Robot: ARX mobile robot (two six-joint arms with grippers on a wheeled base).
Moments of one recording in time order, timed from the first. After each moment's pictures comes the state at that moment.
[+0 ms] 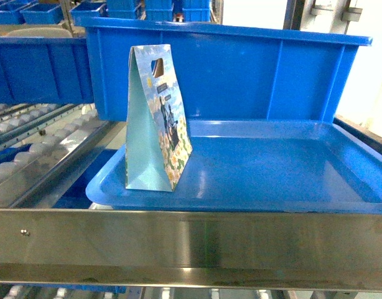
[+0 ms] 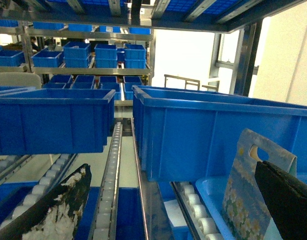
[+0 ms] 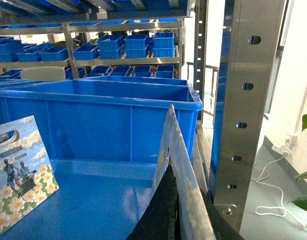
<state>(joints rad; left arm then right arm) -0.01 0.92 0.23 0.85 0.12 -0.07 0.09 0.59 0.26 0.43 -0.02 0.08</state>
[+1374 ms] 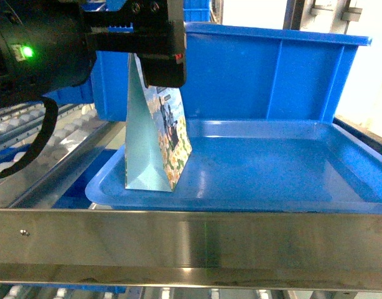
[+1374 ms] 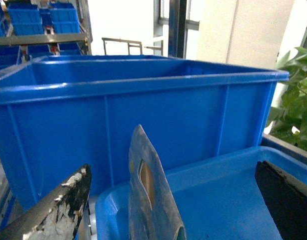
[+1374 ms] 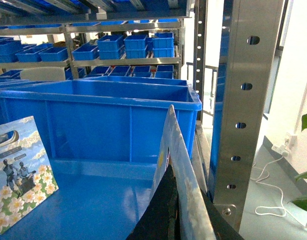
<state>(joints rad) -0.40 1.54 0.66 0.87 -0.02 -0.03 0.09 0.59 0.26 0.43 -0.02 0.08</state>
